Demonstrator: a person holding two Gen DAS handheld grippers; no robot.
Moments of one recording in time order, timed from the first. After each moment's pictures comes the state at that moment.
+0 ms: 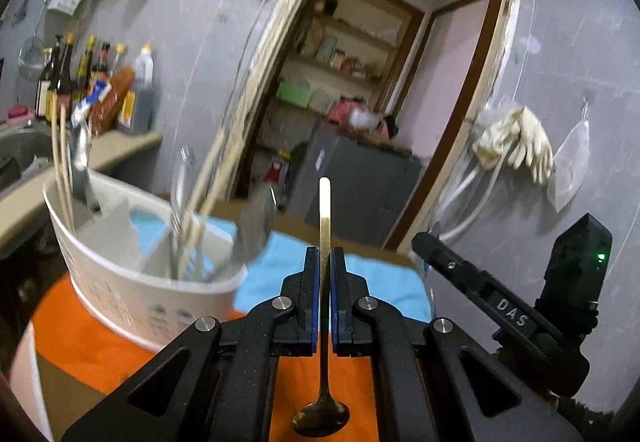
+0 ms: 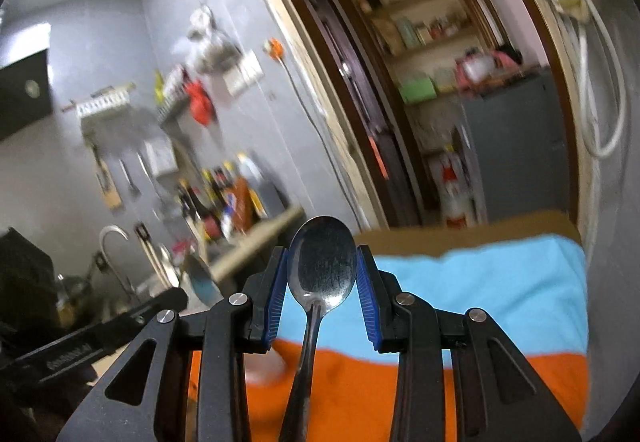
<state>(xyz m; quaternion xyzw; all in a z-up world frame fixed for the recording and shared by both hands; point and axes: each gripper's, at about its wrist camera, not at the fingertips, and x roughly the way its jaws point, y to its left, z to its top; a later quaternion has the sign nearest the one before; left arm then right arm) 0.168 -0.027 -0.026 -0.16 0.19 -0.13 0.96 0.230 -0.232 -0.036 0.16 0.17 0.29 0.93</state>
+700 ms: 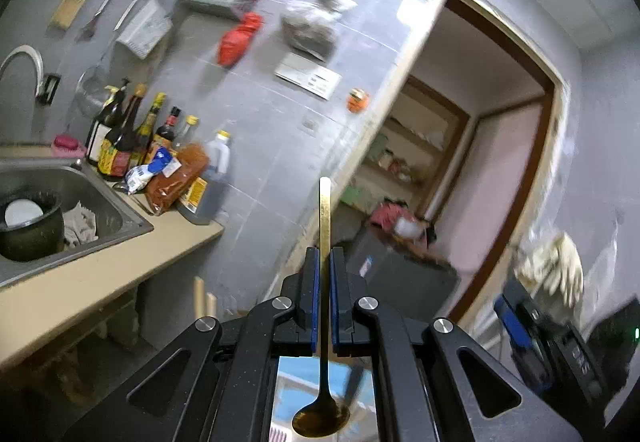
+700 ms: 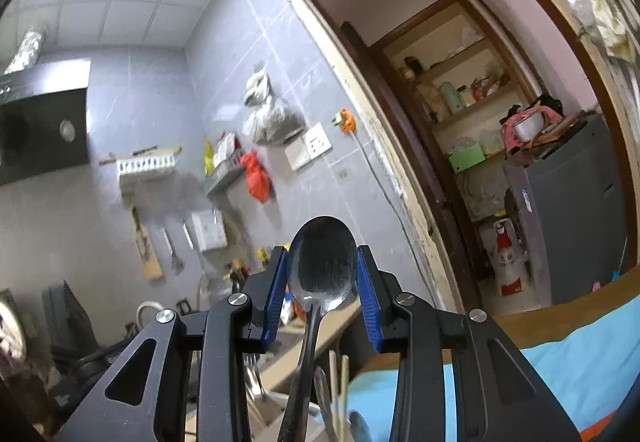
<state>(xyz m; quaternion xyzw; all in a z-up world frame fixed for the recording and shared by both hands) 0.203 0.159 0.019 -0.26 0.05 -0.04 0.96 0.237 -0.124 0.017 0.22 0.02 0.32 0.92</state>
